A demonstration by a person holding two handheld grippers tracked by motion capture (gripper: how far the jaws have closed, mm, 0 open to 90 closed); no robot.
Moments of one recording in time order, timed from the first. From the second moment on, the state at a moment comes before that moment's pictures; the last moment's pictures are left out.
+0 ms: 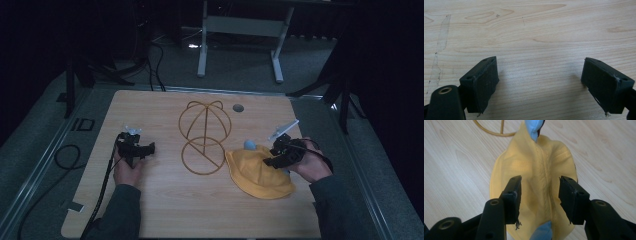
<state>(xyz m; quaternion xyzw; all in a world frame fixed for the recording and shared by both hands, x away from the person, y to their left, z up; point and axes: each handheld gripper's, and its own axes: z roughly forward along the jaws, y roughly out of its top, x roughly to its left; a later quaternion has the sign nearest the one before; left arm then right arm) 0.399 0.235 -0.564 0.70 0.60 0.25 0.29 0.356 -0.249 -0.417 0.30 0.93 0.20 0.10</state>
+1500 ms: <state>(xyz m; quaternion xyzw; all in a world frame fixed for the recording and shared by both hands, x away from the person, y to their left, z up) 0.399 0.235 -0.563 0.70 0.60 0.25 0.29 0.394 -0.257 -0.376 0.32 0.91 0.22 0.13</state>
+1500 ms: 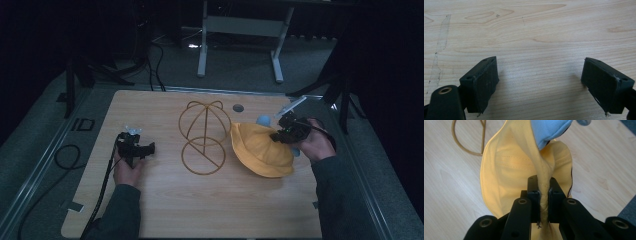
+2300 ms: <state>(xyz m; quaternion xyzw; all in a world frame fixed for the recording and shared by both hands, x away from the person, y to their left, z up) 0.399 0.235 -0.563 0.70 0.60 0.25 0.29 0.391 -0.279 -0.344 0.34 0.89 0.27 0.16</state>
